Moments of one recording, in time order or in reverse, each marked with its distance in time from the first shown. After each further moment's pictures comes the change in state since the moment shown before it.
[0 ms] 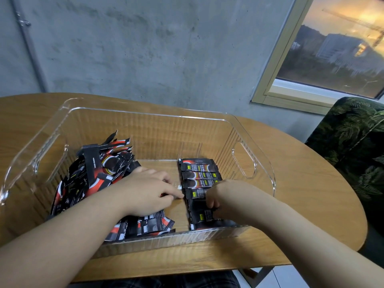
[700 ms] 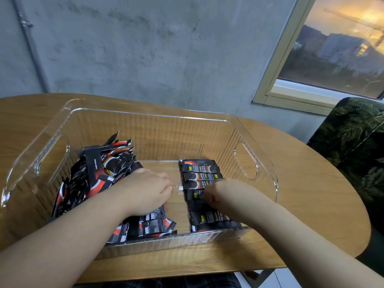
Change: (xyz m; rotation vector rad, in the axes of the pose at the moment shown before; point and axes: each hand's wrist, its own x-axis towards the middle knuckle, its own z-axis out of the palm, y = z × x) left_hand 0.007 -0.004 0.004 -0.016 0.047 -0.047; right_hand 0.011 0.002 0.011 0.023 0.073 0.050
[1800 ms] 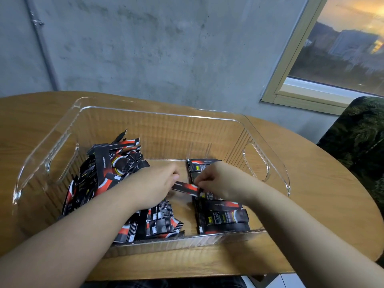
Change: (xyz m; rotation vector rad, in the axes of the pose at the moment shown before) left_hand -0.002 -0.005 -0.002 -0.249 0.122 -0.111; right_hand 0.021 -0.017 -0.031 0.662 0.001 0.134
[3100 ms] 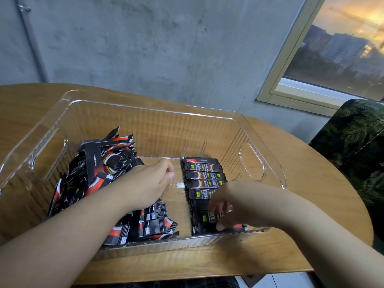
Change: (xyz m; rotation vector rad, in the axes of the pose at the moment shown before) left_hand -0.004 0.003 -0.001 -0.096 0.016 -0.036; right_hand -0.039 0.011 -0.018 -0.486 -0.270 -0.126
